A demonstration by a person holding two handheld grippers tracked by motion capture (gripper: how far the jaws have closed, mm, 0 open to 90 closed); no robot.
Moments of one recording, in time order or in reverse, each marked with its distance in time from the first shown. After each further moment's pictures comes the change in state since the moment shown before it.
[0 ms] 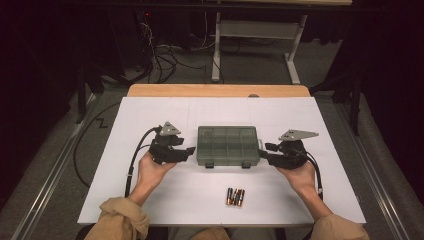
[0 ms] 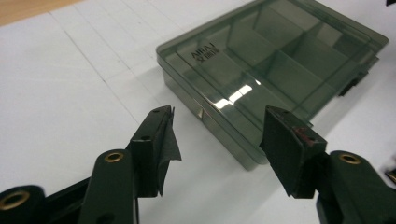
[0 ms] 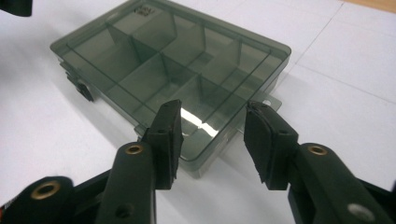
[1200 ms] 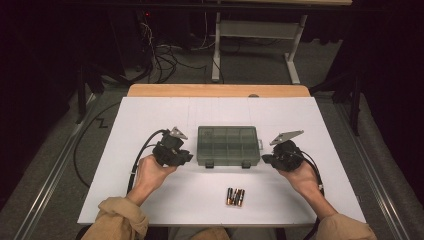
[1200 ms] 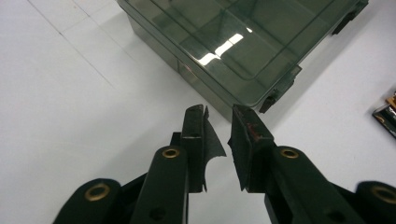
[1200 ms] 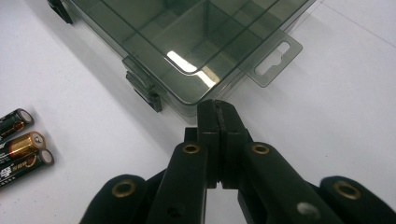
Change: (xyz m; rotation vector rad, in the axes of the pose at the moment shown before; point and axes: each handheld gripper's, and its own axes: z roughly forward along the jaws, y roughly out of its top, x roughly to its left) left arm -0.005 -0.013 0.005 0.219 0.034 0.052; right arm 0.004 0.001 0.010 0.269 -0.019 -0.105
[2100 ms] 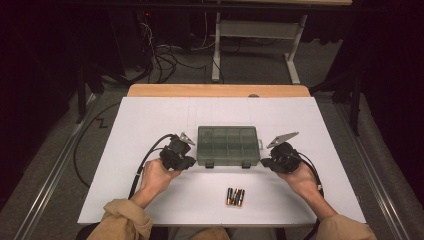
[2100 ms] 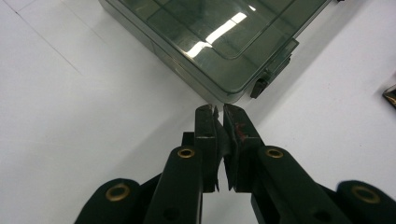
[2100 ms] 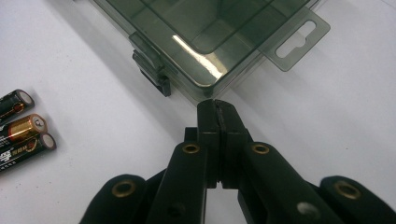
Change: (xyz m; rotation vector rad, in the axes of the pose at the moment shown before) left arm -0.008 -0.014 0.014 0.071 0.023 0.034; right arm 0.004 -0.002 0.008 0.060 0.022 -0.024
